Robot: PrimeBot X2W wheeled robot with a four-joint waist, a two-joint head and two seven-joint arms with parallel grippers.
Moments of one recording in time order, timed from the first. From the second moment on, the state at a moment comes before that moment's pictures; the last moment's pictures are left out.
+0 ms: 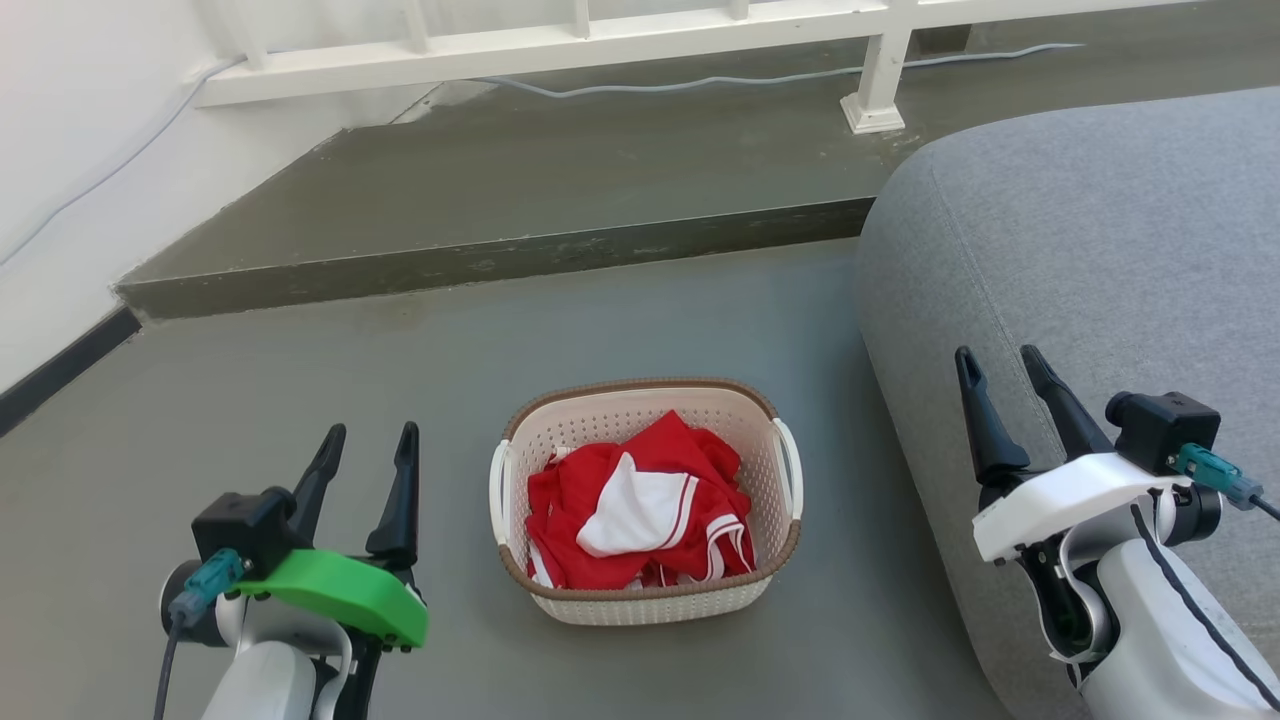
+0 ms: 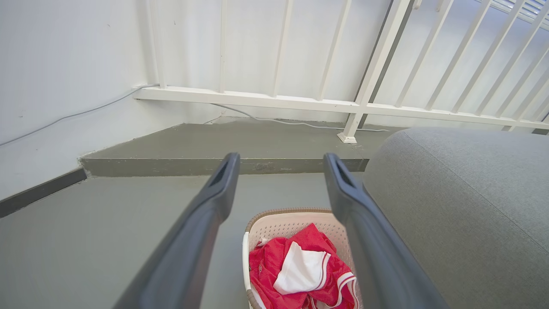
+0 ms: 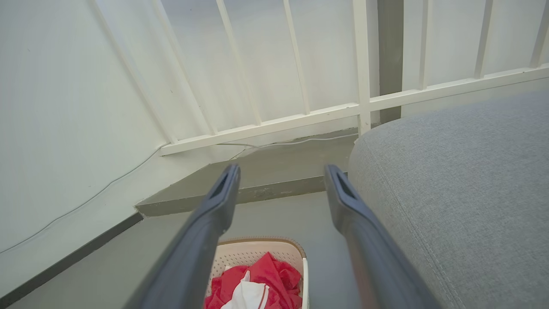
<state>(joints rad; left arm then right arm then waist) -0.17 0.08 -0.22 0.36 -0.42 -0.12 -0.26 -0.19 -0.19 0.26 0.37 0.46 0.04 -0.25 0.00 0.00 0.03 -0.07</state>
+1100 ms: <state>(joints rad) -0.12 0.05 -0.19 0.32 -0.39 -0.12 -0.26 -0.15 -0.16 0.23 0.34 0.42 0.04 -0.25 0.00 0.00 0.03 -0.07</state>
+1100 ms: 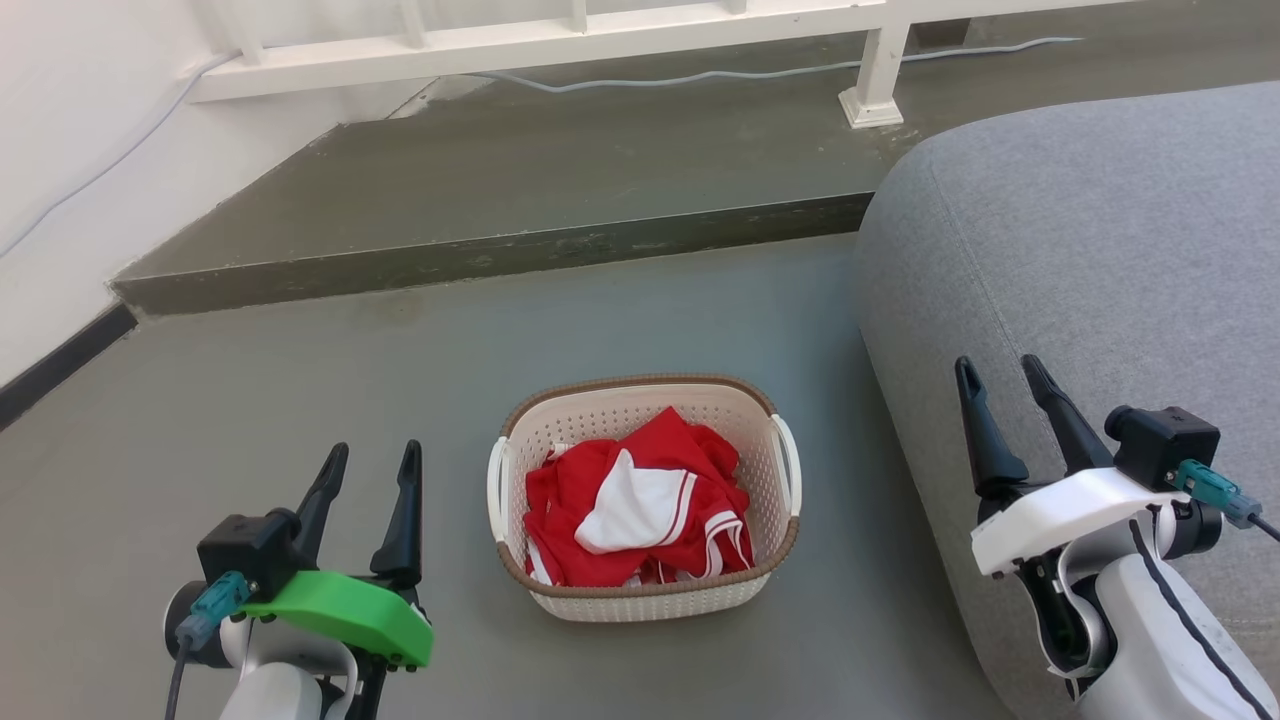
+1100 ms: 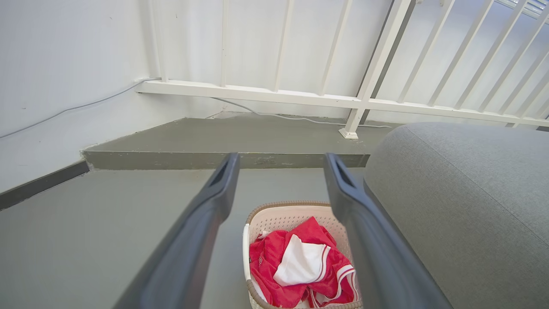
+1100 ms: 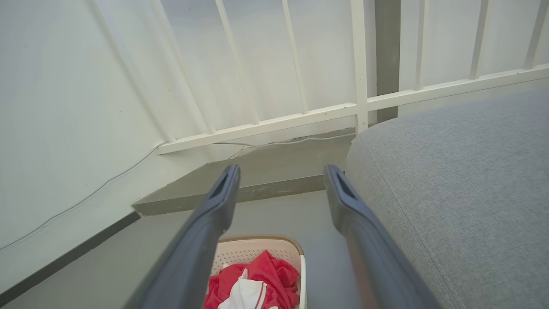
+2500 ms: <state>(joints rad) -0.09 0.04 -0.10 0.36 -0.81 -0.12 -0.12 -0.10 -0.10 0.10 0.37 0.83 0.06 -0.12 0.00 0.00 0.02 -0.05</state>
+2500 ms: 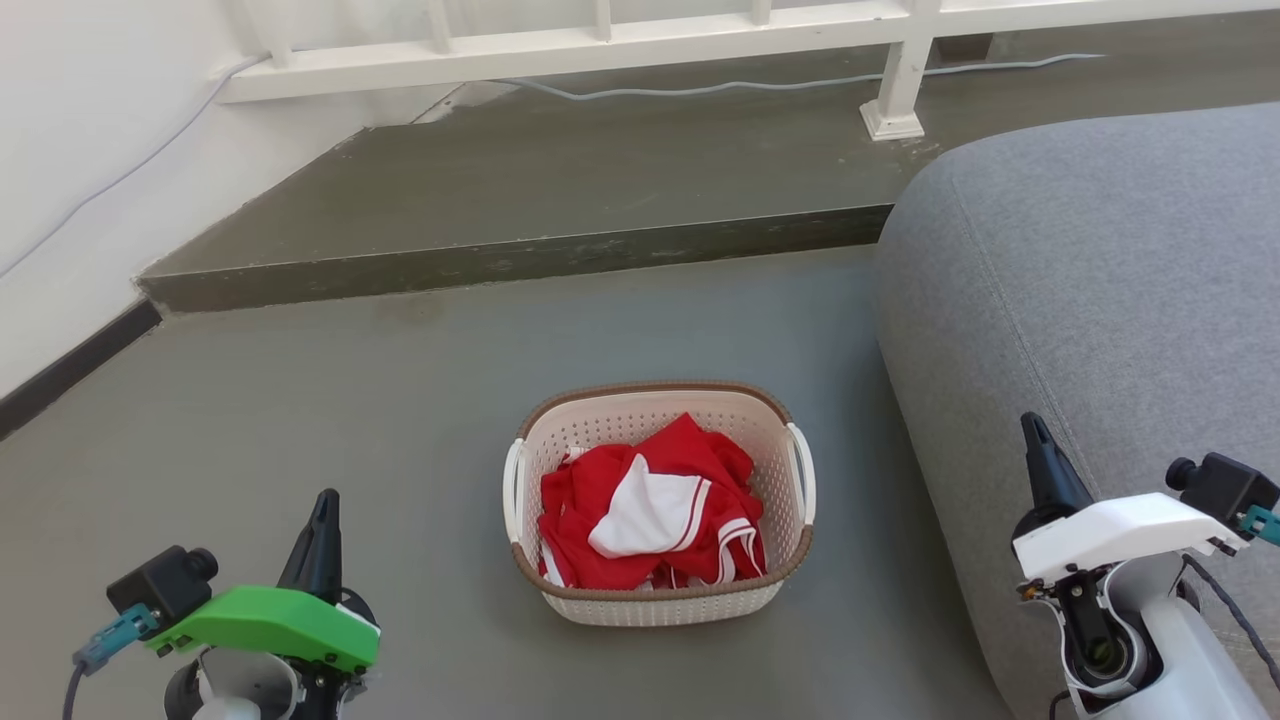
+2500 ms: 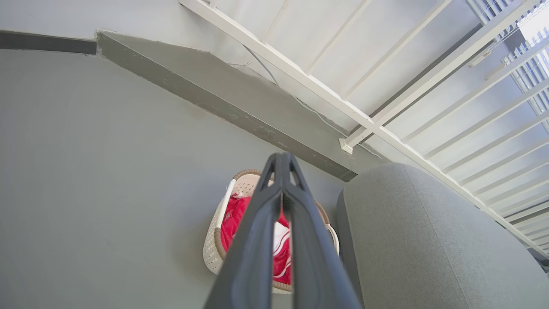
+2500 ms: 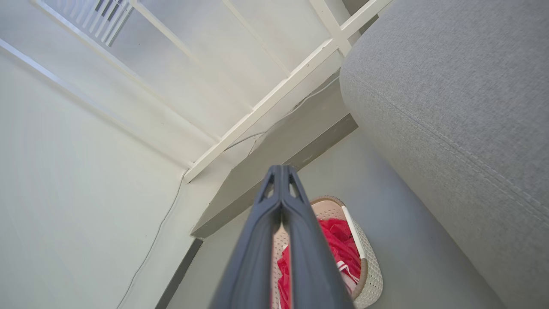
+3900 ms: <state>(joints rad) -0.09 0.04 0.02 0.31 -1.31 -0.12 0.03 -0.09 -0.06 -0.05 0.32 1.31 0.10 0.03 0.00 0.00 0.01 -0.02</state>
